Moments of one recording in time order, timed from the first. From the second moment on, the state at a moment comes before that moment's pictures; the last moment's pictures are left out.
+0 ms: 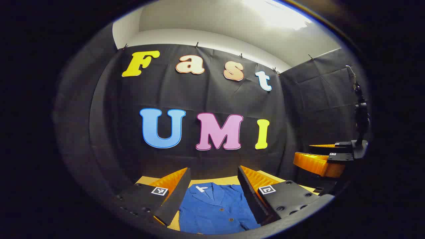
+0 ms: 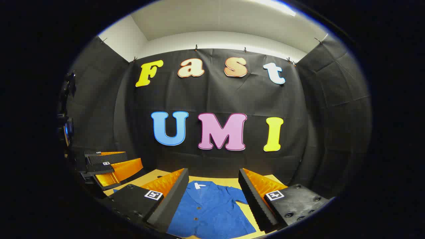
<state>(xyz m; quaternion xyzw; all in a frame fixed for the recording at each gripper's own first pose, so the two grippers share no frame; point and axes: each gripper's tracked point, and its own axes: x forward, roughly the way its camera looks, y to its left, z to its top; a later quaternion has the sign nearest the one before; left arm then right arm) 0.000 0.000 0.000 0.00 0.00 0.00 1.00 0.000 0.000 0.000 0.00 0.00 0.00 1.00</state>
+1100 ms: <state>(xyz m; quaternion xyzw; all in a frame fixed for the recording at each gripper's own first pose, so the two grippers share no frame) -0.006 0.000 -0.028 0.01 0.04 0.06 1.00 0.043 -0.024 -0.067 0.02 0.08 0.02 1.00</state>
